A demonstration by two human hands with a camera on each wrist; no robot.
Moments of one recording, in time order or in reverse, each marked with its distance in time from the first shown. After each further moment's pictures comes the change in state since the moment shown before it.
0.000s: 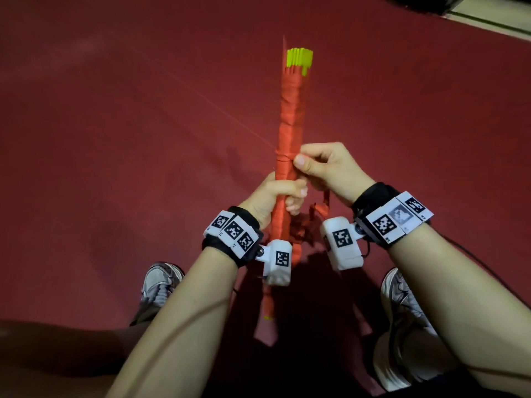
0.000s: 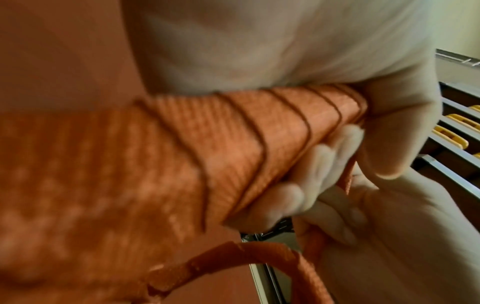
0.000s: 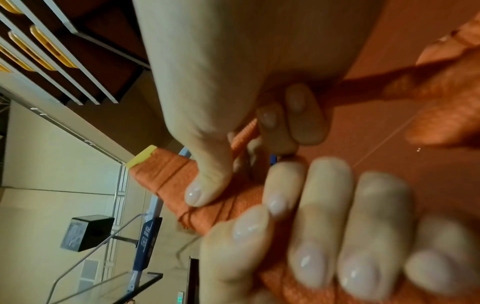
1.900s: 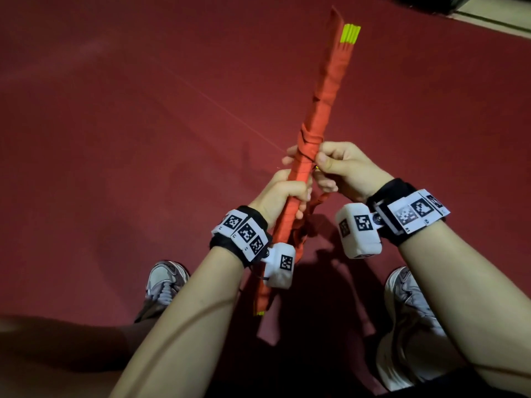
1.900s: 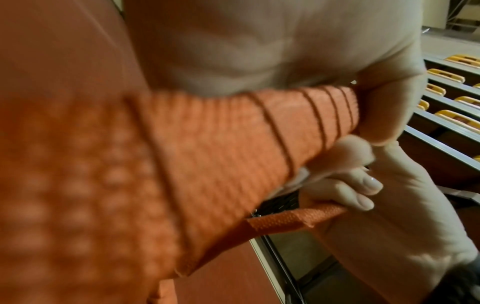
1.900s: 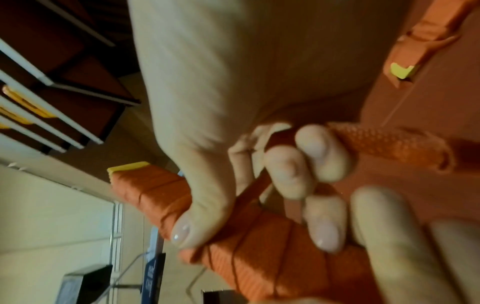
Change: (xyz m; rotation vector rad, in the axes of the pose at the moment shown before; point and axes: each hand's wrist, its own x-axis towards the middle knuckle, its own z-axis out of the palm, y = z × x) left_hand -0.007 0.005 0.012 0.150 0.132 -0.001; right_hand -0.004 0.001 -0.015 0.355 -0.156 0.044
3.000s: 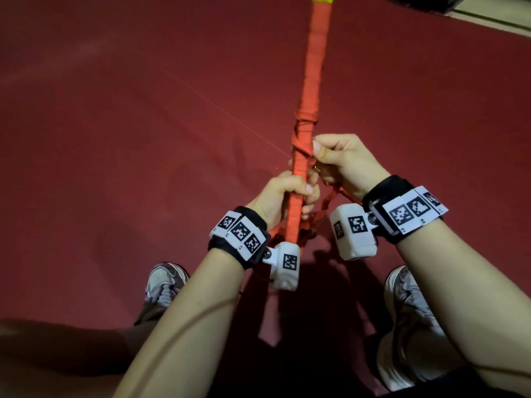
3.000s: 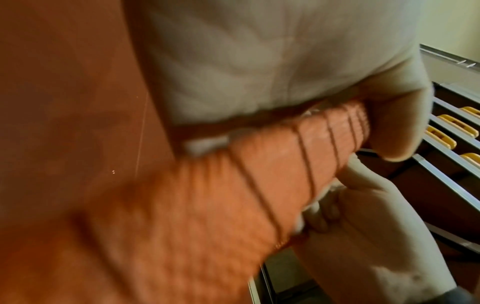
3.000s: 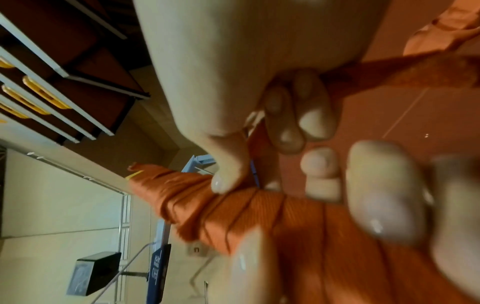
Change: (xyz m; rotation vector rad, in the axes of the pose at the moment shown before) left_hand -0.003 0.007 0.008 -0.212 -0.129 -0.090; right_hand 0.008 -0.002 0.001 -0.071 0.198 0.018
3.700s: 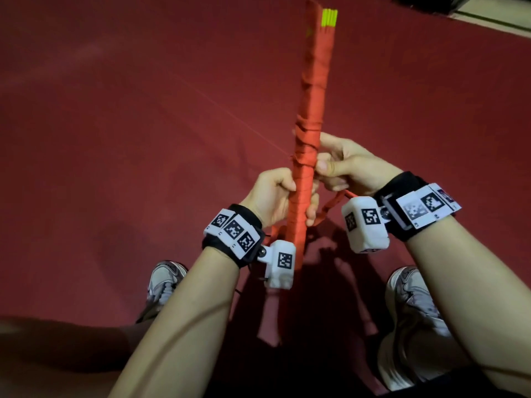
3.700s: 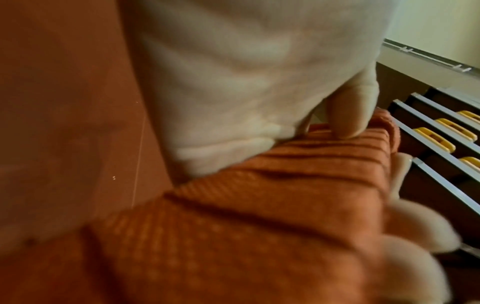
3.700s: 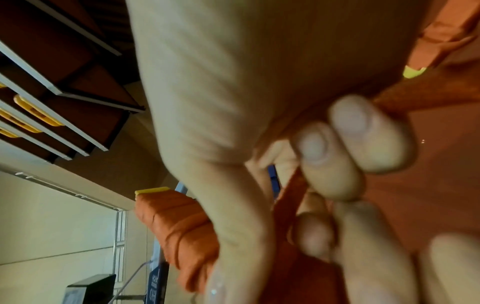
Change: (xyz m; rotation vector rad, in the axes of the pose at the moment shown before) left_hand -0.009 0.014 -0.006 -0.084 -0.105 -0.069; right_hand -0.001 -0.004 -0.017 0.100 -0.347 0.131
